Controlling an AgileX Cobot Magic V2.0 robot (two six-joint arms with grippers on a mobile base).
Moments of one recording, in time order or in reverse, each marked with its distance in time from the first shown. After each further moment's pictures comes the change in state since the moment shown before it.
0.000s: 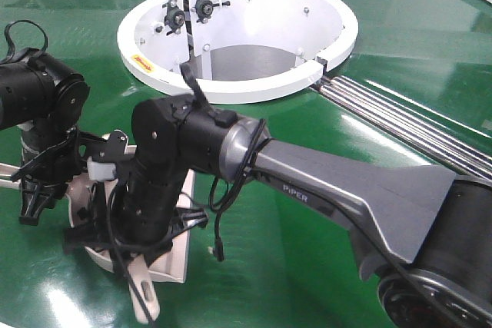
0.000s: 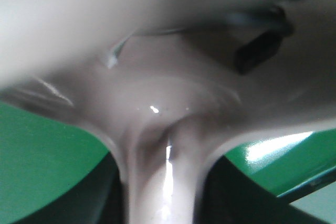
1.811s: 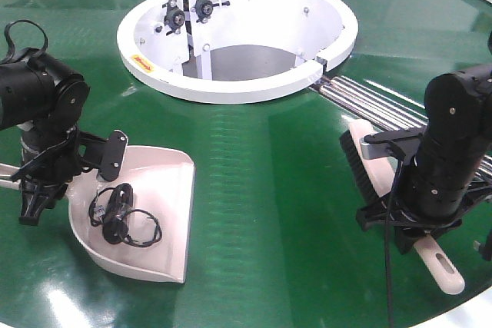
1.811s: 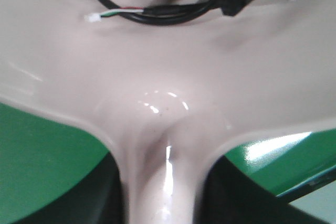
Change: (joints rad) left arm 0.000 0.000 0.000 -0.001 0.002 0.000; right arm -0.612 -0.599 0.812 -0.404 -0.001 -0.251
